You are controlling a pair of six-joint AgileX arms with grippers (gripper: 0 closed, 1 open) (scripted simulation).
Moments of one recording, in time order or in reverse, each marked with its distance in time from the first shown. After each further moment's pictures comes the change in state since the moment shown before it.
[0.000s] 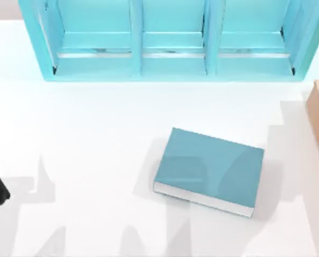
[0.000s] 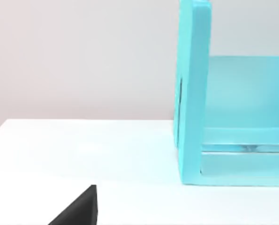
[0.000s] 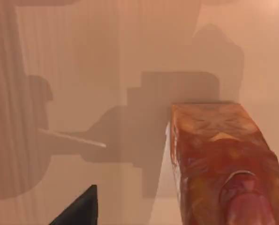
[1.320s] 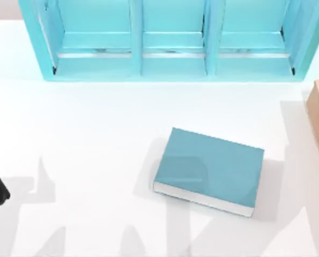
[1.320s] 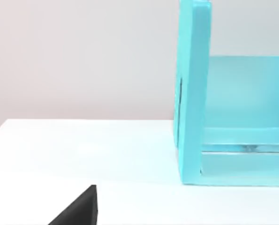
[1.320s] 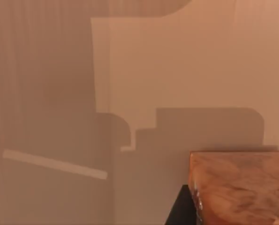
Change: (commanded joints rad) left arm 0.000 0.000 0.000 0.000 0.000 0.000; right arm 0.000 0.058 -0.138 0.196 0.001 0.001
